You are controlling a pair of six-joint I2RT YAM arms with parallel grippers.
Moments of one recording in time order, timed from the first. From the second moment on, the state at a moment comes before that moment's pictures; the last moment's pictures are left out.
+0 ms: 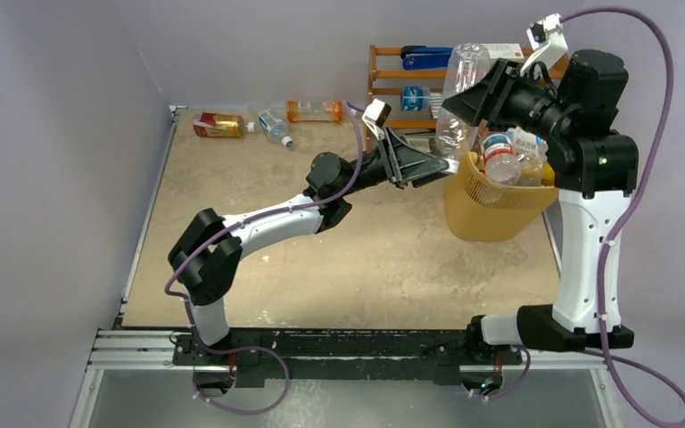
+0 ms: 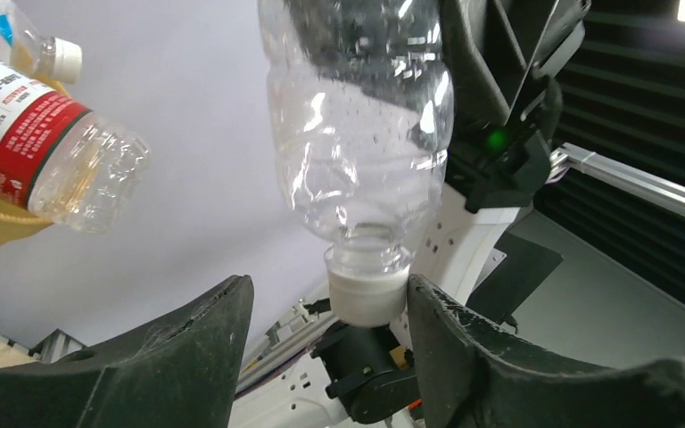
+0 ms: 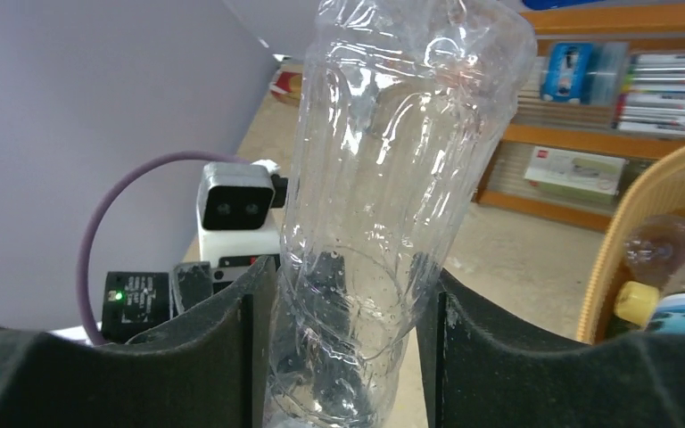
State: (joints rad) left arm -0.88 1.80 1.34 1.09 0.51 -1.49; right arm 0.04 1.34 2.02 -0.93 -0.54 0.38
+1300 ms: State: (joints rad) left arm -0.59 1.68 1.15 0.85 0.71 -1.35; right arm -0.35 1.71 2.32 -1.25 -0.24 0.20
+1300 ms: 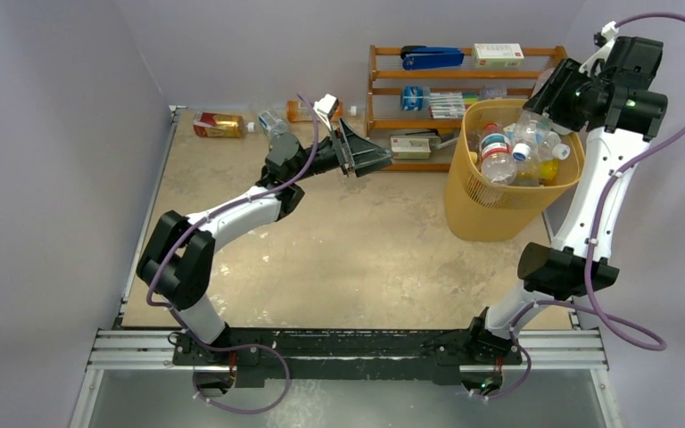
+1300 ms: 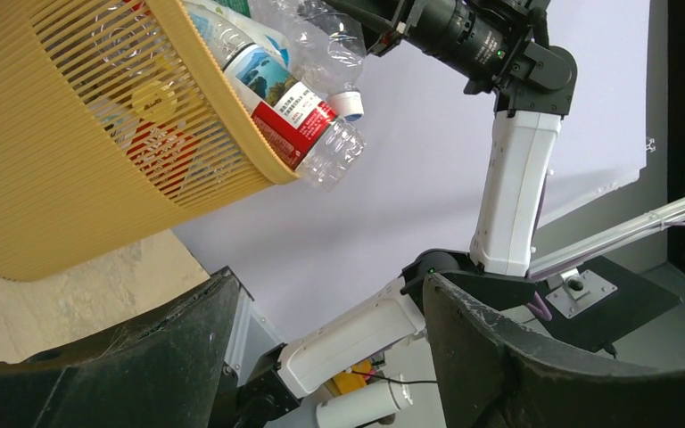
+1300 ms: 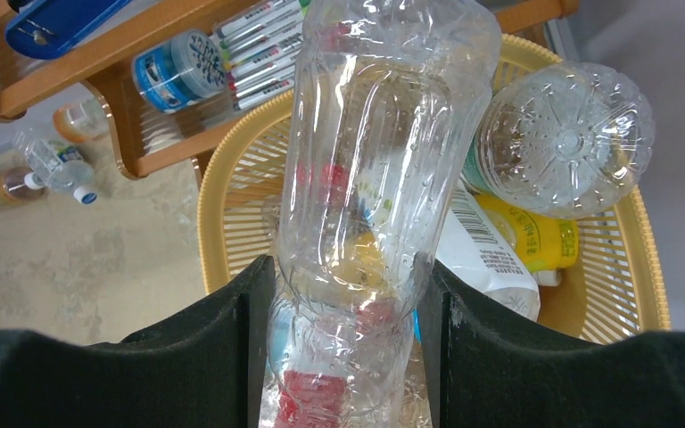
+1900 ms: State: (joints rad) left arm -0.59 1.69 1.15 0.87 0.71 -1.36; right arm -0.34 1.57 2.10 -1.22 -0.28 0.15
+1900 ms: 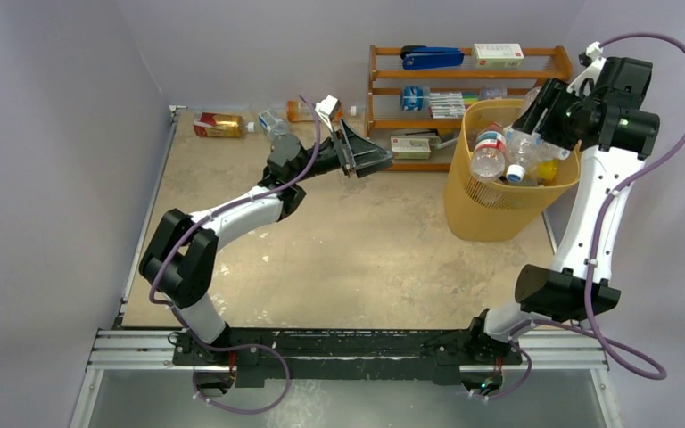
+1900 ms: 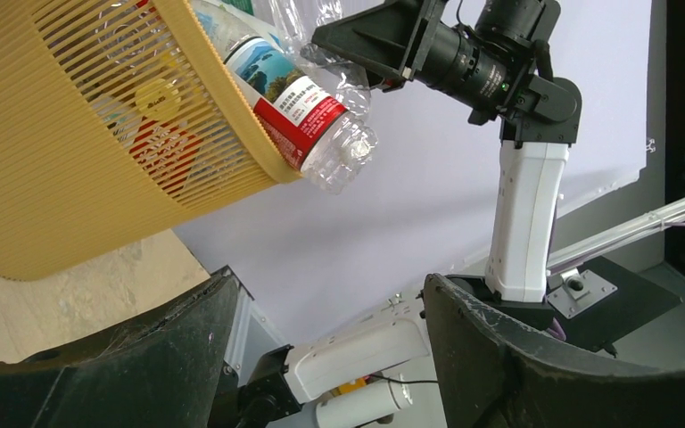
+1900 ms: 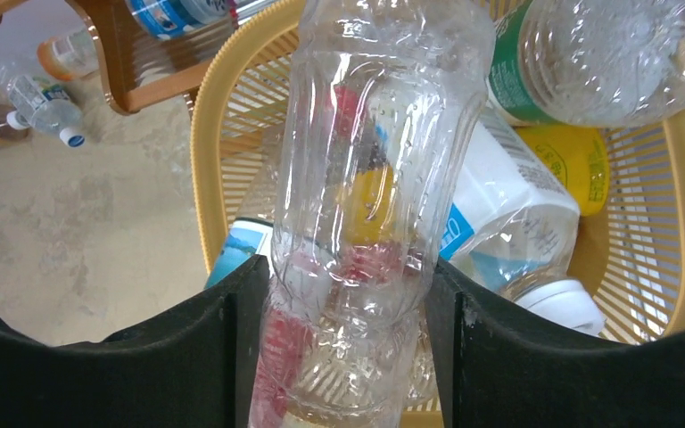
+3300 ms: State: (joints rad) left arm -0.61 1.73 1.15 0.69 0.61 -1.25; right arm -0.24 1.85 2.30 -1.13 -0.30 0.18
